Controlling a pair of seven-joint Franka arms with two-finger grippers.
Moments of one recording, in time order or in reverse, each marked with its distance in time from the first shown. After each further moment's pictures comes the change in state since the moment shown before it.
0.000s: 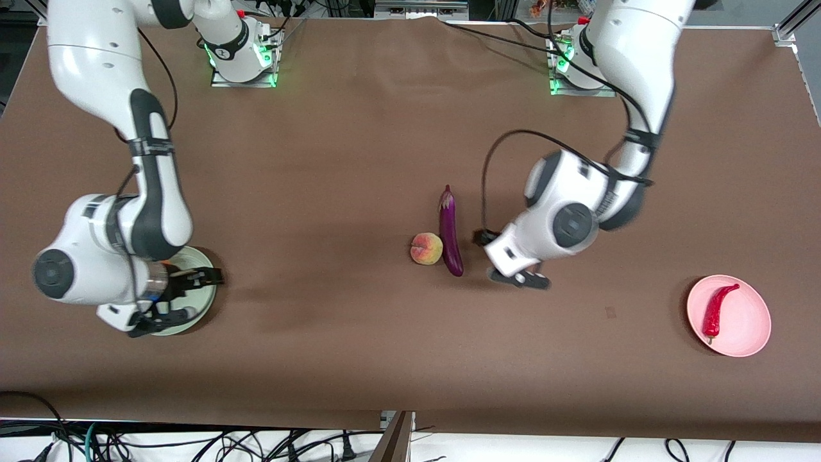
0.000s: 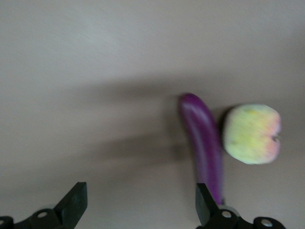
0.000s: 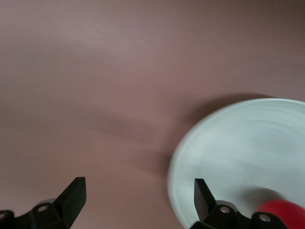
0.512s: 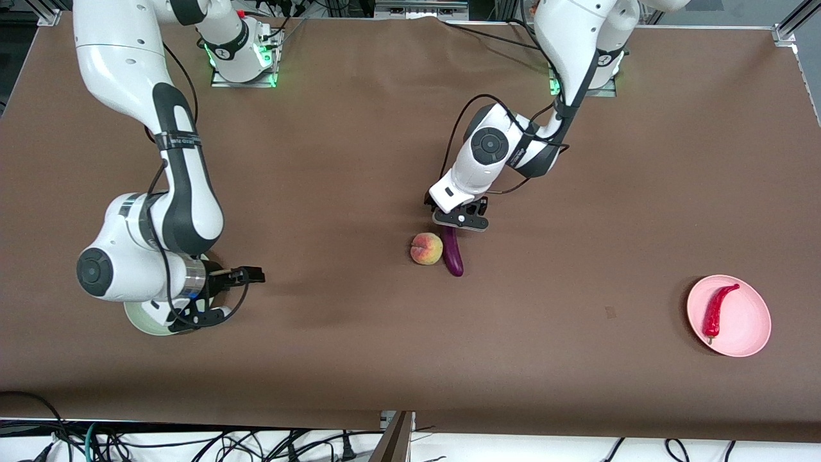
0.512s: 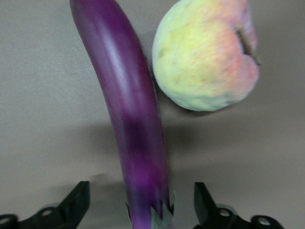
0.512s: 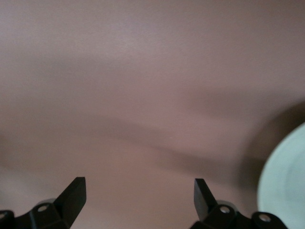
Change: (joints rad) left arm -0.219 -0.023 0.002 -0.376 0.000 0.545 -0.164; right arm 0.065 0.006 0.013 -0.003 0.124 -0.004 0.128
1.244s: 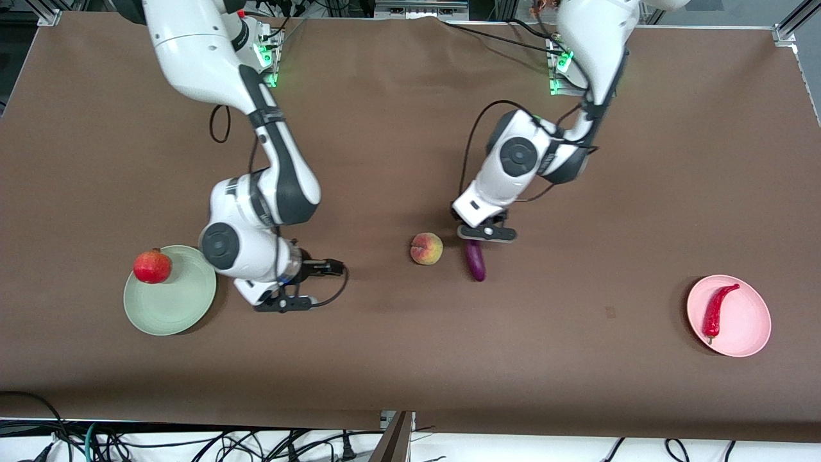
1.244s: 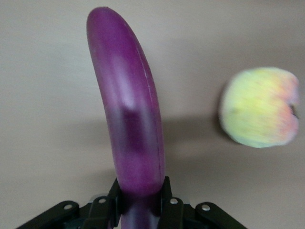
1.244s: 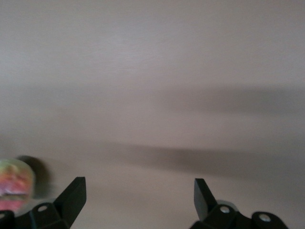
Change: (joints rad) left arm 0.120 -0.122 0.042 0.043 0.078 -0.258 0.004; right arm 0.257 0.035 0.009 -0.001 0.000 0.170 0.437
